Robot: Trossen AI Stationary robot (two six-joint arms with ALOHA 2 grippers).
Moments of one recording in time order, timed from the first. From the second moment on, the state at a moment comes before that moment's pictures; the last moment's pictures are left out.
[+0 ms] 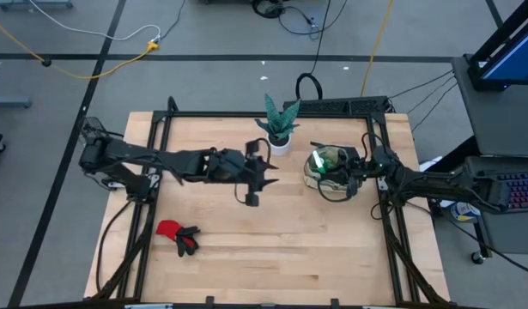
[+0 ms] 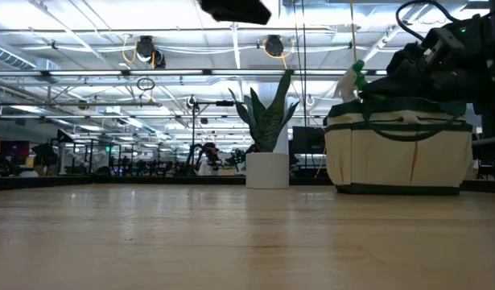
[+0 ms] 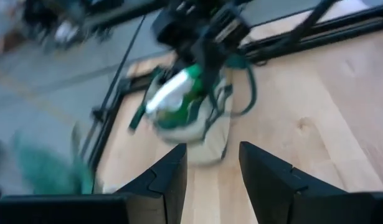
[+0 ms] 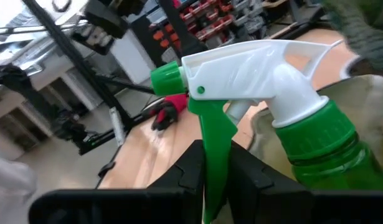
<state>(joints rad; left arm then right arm) -0.08 1.50 1.23 -0.15 -0.25 0.25 -0.49 0.77 0.02 0.71 -0.60 0.50</state>
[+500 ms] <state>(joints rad) 0.07 1.77 1.32 0.14 0.05 0.55 -0.49 0.77 0.02 0.71 -0.61 0.49</state>
